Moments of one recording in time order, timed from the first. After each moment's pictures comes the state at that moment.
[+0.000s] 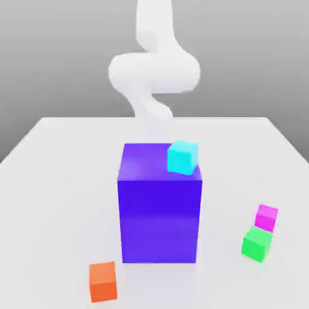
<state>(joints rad) 0.06 -0.72 0.01 -2.35 0.03 2.35 0.76</state>
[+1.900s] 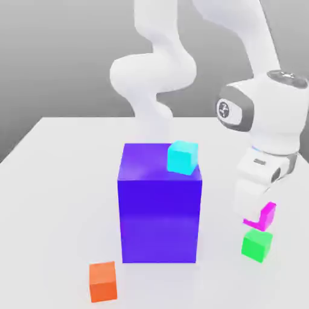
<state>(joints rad) 0.48 0.14 0.11 -2.66 -0.04 2.80 0.54</state>
